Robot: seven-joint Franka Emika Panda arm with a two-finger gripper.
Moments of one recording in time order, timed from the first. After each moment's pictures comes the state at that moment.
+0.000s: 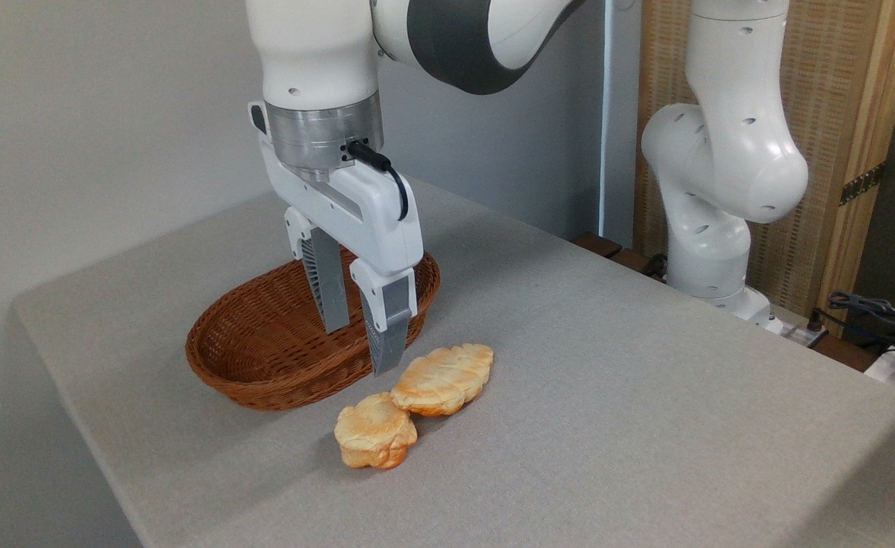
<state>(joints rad) -0.28 -0.03 0.28 -1.82 -0.06 1.85 0.82</state>
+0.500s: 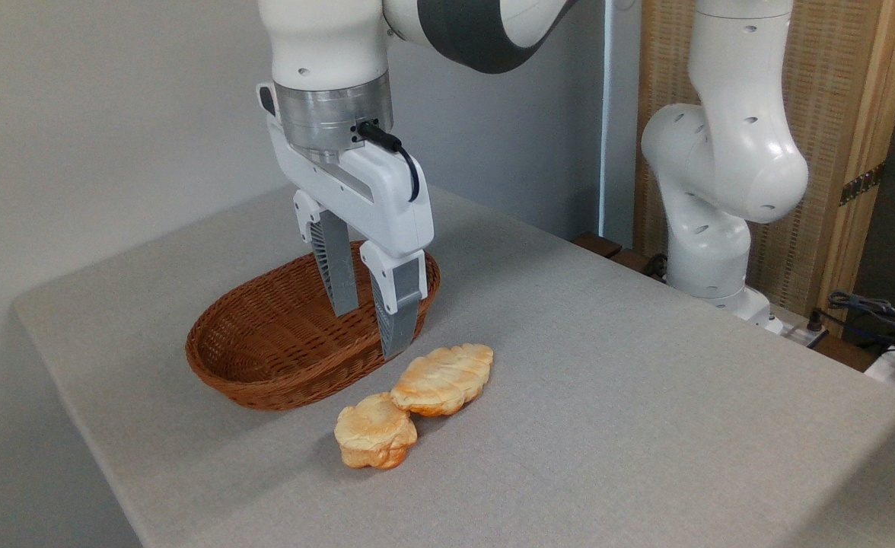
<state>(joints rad) -0.28 -0.06 0.28 -1.82 -0.06 1.81 0.82</state>
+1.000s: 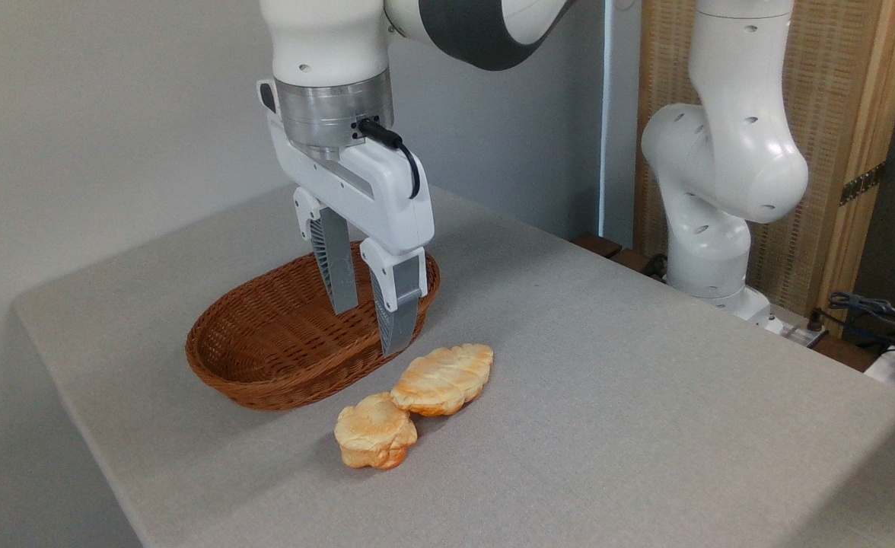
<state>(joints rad) -0.28 -0.06 0.28 -1.82 -0.06 1.81 0.82</state>
